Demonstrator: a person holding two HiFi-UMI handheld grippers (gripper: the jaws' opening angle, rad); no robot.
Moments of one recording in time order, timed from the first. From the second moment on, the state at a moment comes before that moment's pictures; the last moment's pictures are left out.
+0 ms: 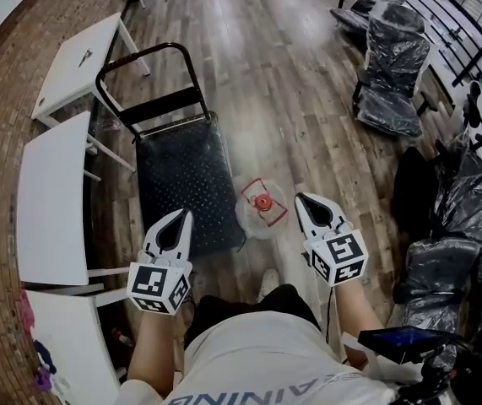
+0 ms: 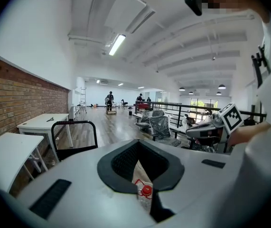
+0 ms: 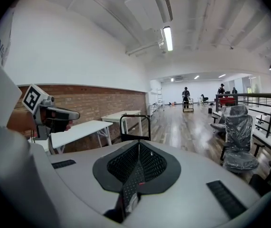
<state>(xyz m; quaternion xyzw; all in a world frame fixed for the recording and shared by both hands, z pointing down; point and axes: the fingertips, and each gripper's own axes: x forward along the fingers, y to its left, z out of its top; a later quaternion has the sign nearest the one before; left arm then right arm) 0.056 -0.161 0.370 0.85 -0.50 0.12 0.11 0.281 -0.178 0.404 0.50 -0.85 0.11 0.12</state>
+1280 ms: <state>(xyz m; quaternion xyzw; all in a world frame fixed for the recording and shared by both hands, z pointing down) -0.007 -0.218 0.524 0.84 -0.47 0.20 0.17 0.254 -0.243 0.706 0.51 -0.77 0.26 0.28</state>
